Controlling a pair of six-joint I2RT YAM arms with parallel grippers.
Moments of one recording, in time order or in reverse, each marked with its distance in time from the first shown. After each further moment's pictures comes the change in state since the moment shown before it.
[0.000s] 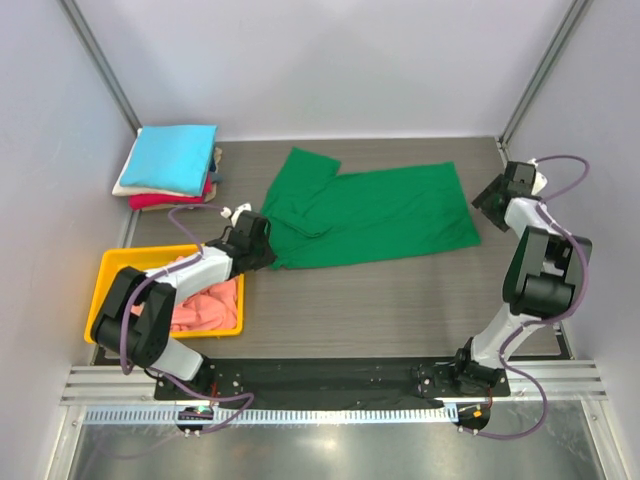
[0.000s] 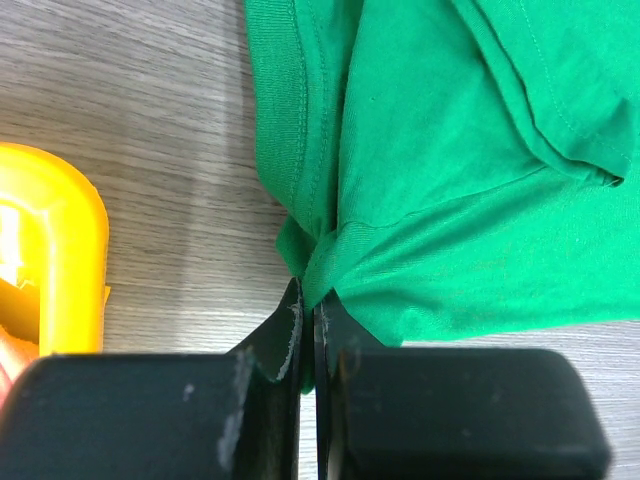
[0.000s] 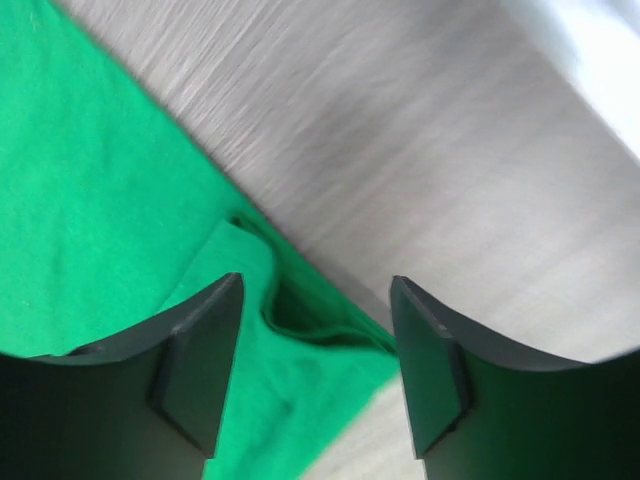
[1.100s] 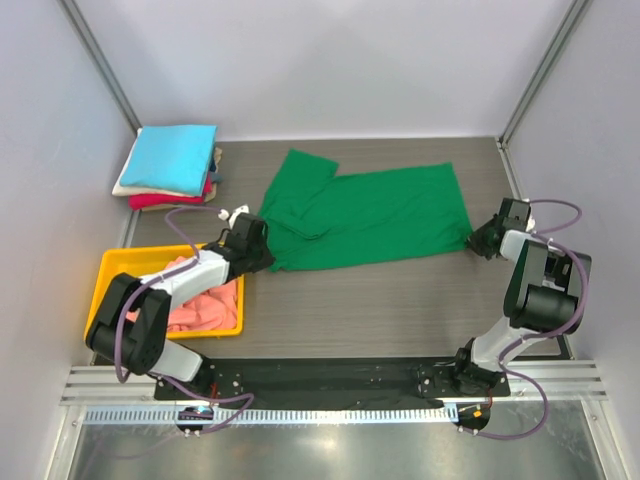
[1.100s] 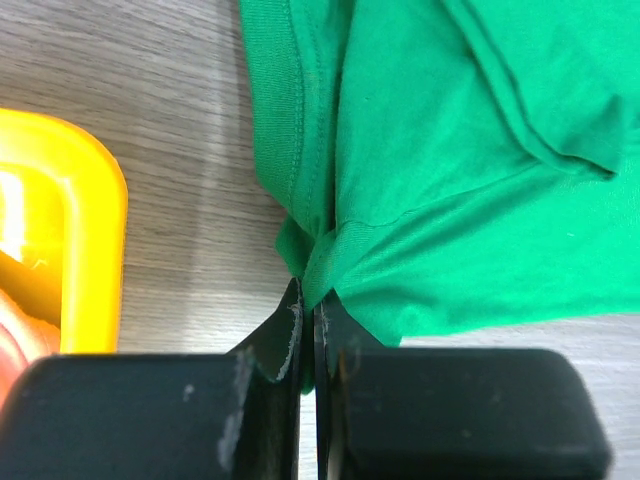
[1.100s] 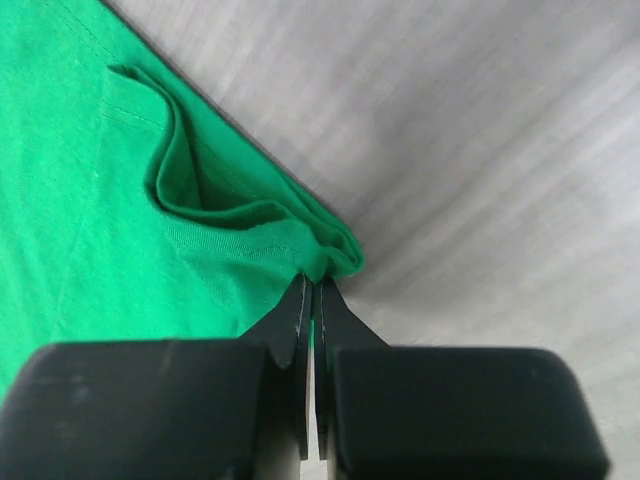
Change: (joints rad) left arm 0.002 -0.035 -0.024 -0.011 0.002 -0.002; right arm -0.052 -0.131 -0.355 0.159 -0.178 0.152
